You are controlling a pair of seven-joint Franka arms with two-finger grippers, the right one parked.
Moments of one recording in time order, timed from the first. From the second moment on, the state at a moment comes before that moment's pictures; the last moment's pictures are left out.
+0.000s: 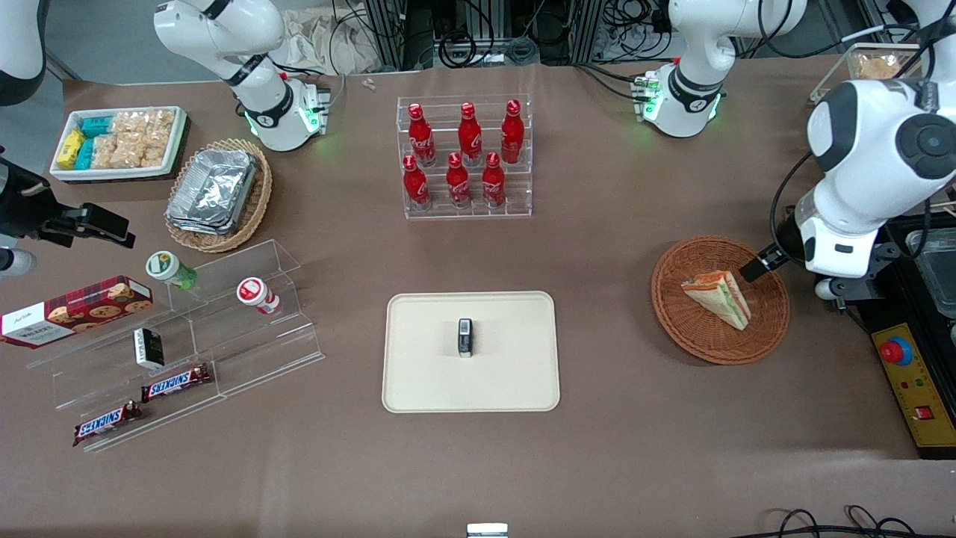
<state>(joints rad) -0.13 0.00 0.06 -2.10 0.02 2.11 -0.73</state>
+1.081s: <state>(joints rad) -0.13 0.20 0.09 -2.23 0.02 2.37 -0.97</state>
